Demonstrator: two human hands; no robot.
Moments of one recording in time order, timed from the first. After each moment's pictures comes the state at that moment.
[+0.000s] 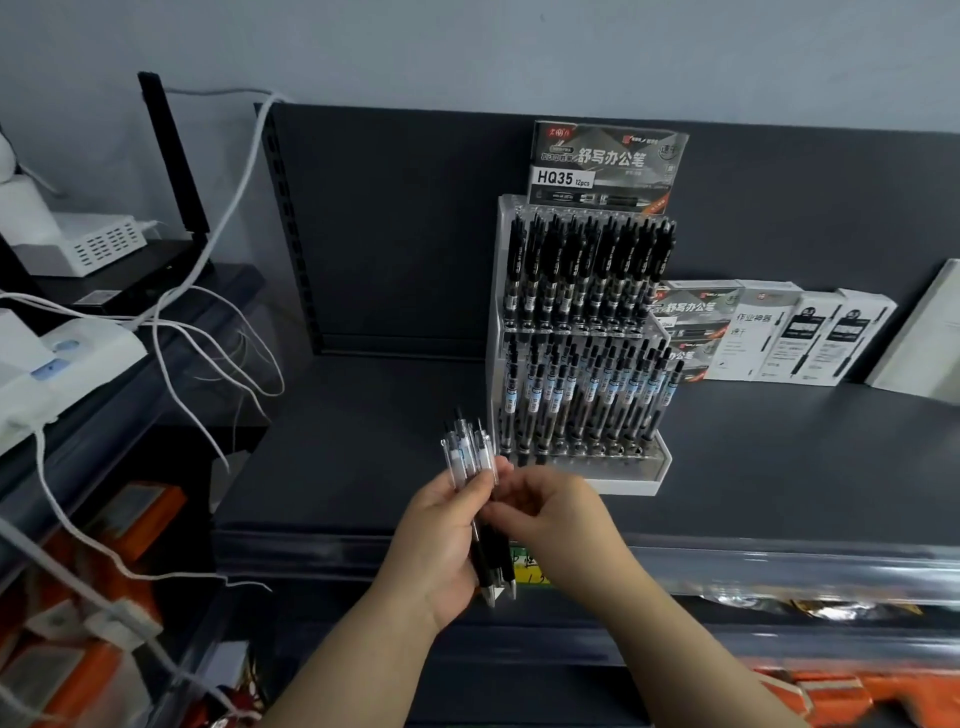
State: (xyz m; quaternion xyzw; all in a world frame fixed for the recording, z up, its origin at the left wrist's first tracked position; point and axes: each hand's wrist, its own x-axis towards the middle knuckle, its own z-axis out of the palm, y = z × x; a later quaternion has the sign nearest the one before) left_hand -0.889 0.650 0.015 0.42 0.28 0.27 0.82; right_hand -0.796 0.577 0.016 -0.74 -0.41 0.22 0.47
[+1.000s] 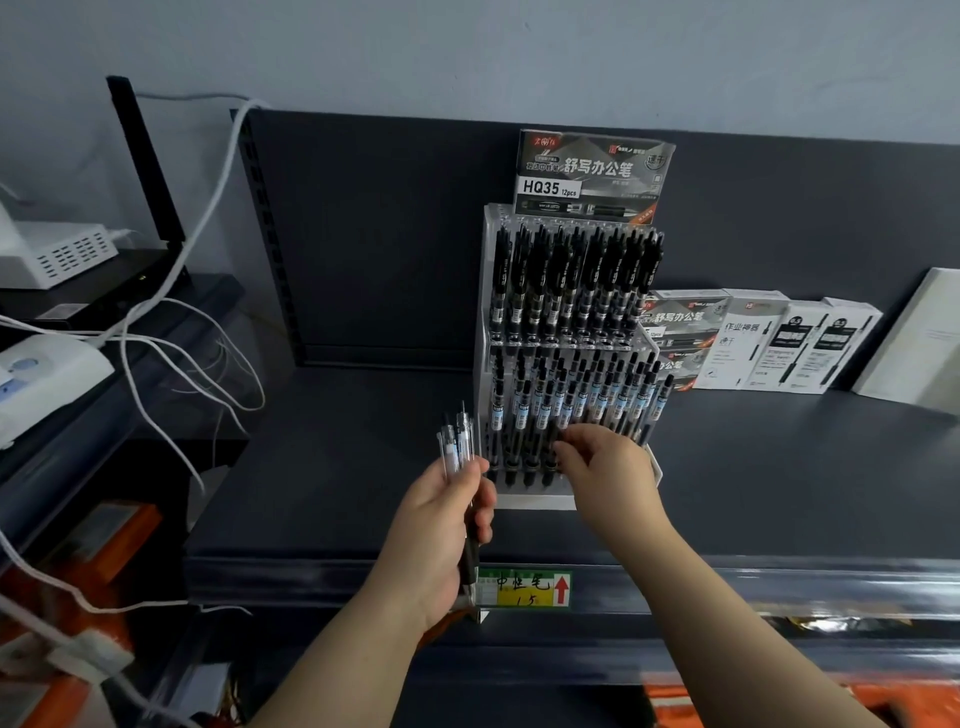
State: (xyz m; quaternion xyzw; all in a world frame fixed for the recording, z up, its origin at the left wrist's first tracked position) left_hand -0.875 0.659 0.025 0.50 0.28 0.29 0.77; right_hand -0.726 0.586 0.020 -0.84 -0.35 0.02 0.41
